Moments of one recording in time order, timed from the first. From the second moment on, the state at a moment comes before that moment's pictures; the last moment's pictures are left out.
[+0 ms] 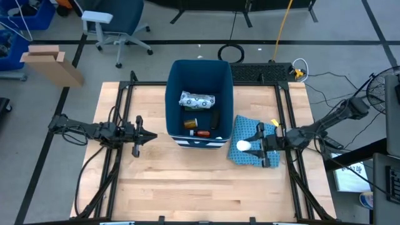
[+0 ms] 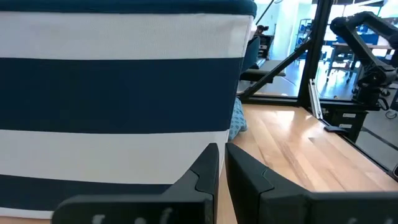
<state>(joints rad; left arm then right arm) -0.24 0.08 0.01 0.05 -0.23 -0.07 0.44 0.70 0.18 0.54 0.36 -0.04</state>
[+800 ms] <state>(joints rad) -0.24 0.08 0.01 0.06 -0.24 -0.05 0.19 0.85 0.53 0.42 0.26 -0.09</state>
